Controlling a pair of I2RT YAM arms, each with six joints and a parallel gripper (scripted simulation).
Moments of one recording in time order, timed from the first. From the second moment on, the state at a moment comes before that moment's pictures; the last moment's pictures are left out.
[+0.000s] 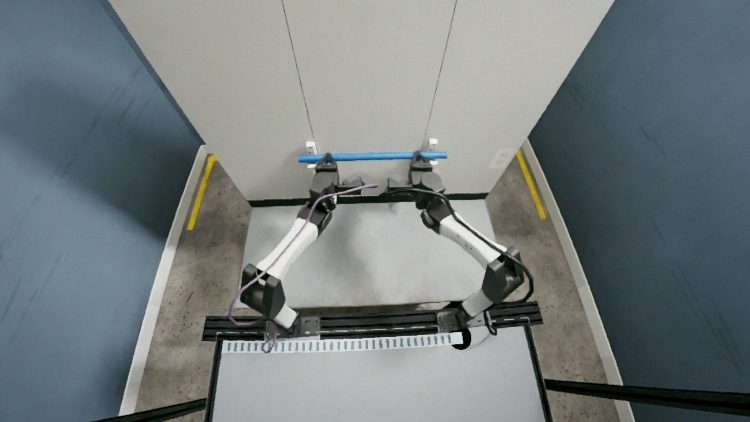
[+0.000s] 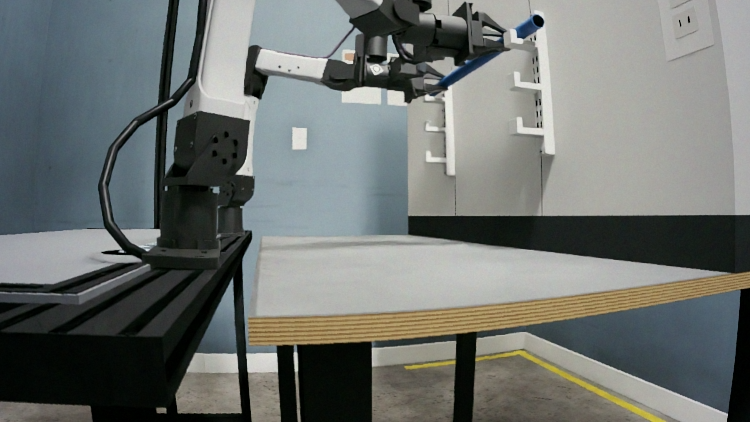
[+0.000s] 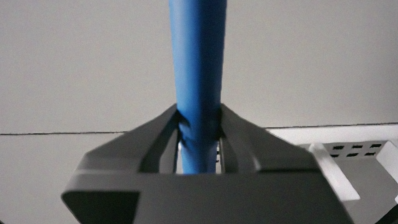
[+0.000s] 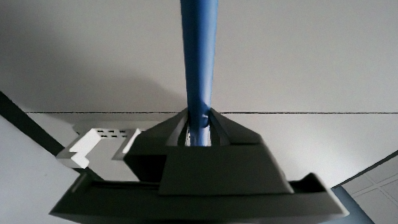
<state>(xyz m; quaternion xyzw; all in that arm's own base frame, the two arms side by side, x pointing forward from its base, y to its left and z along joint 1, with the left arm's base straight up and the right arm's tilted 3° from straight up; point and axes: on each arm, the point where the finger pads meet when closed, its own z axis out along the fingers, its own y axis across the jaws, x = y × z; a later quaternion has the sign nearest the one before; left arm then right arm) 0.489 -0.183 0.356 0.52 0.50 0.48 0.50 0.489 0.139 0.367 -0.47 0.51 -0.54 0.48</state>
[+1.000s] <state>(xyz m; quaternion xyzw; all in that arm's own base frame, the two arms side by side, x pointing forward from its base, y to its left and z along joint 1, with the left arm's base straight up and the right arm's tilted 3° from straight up) 0.490 -0.182 0.372 0.52 0.50 0.48 0.49 0.489 0.139 0.381 -0.47 0.51 -0.54 0.48</state>
